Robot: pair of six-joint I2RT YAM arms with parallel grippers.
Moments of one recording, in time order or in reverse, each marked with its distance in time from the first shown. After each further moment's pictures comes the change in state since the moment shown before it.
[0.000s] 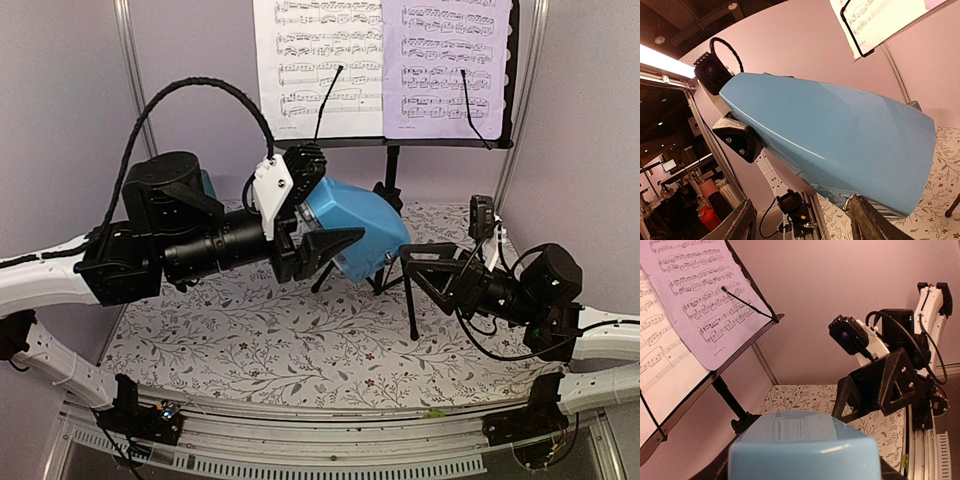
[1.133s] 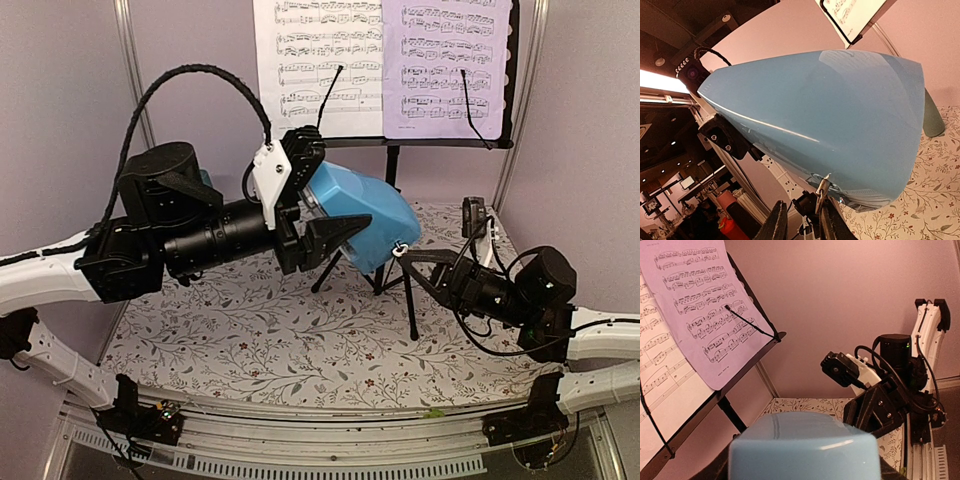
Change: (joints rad) left arm -0.005 0.022 0.047 0.042 0.019 -0.001; right arm 0.000 0.054 -0.012 0.069 -0.003 0.153
